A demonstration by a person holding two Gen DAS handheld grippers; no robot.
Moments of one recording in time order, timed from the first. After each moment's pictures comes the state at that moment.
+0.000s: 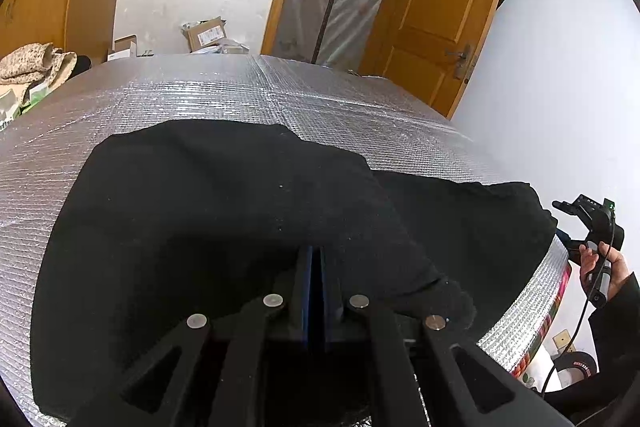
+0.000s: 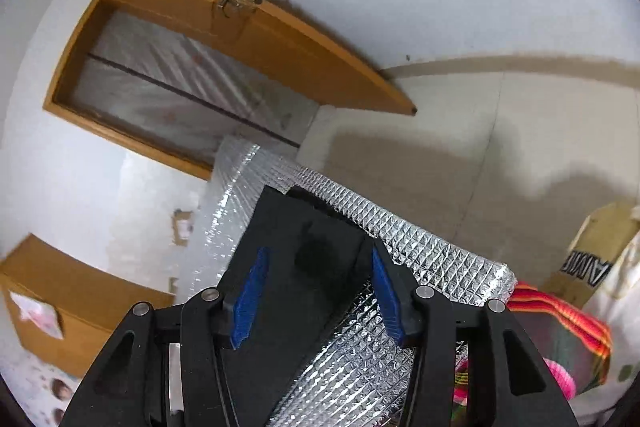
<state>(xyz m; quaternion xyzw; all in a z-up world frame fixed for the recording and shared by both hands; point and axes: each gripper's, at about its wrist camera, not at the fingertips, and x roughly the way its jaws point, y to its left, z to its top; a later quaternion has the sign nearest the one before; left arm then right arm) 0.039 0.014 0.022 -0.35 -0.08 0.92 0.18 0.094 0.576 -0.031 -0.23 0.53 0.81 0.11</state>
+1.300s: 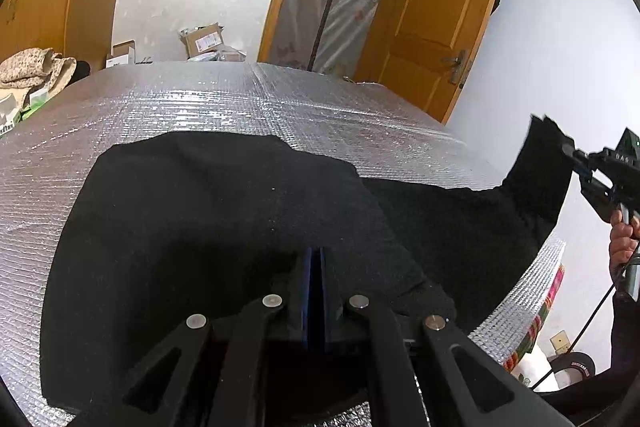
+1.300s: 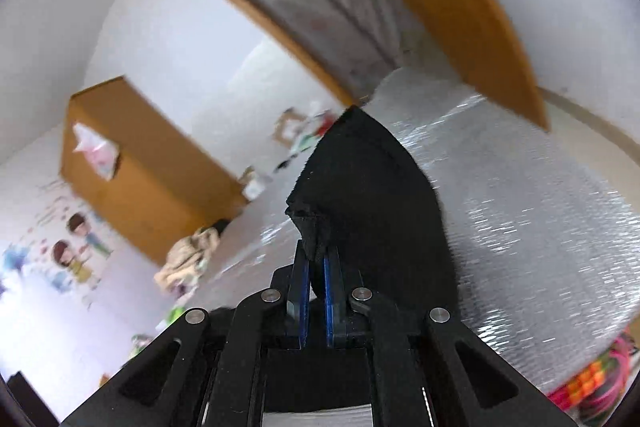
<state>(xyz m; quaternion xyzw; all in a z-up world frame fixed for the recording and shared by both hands) 0.049 0.008 0.034 -0.33 -0.08 0.92 0.19 0.060 0.424 0.091 -0.26 0.35 0.89 -0.15</state>
